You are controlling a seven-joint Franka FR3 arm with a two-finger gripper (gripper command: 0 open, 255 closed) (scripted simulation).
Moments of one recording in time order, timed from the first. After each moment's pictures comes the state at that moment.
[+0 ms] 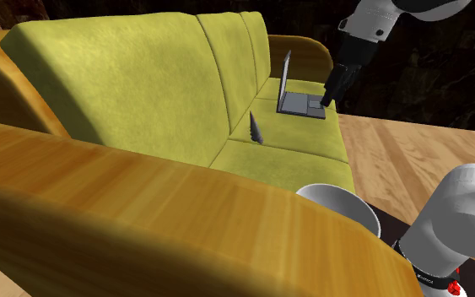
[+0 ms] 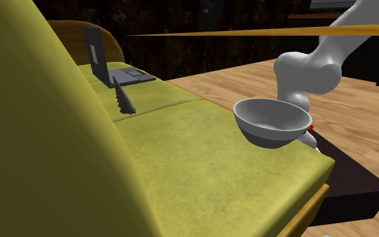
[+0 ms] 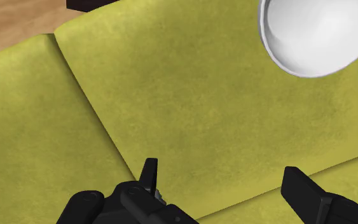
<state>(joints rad) -0.01 -0.78 -0.07 -2.34 0.10 1.71 -0.14</state>
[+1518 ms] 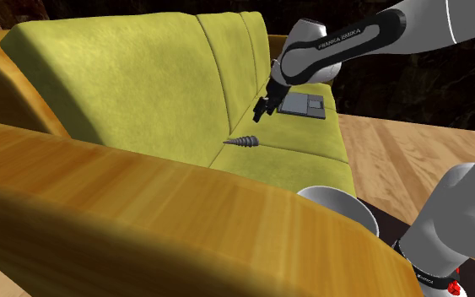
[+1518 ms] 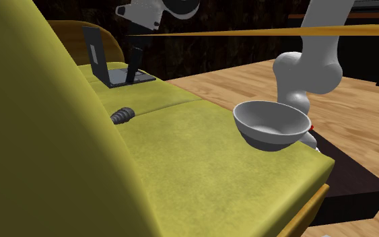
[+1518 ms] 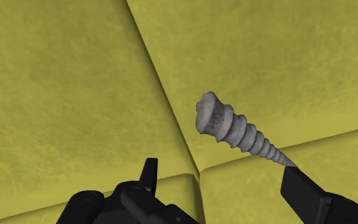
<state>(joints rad) 0.04 -0.15 -0.08 -2.23 0.14 2.44 -0.25</state>
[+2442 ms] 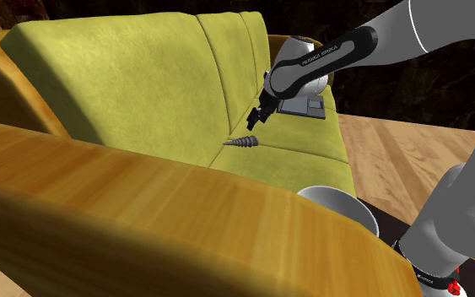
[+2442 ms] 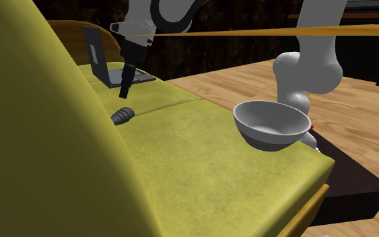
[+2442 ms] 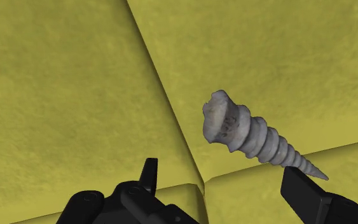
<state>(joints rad) 0.05 -0.03 -0.07 -2.22 0.17 2.55 -0.27</state>
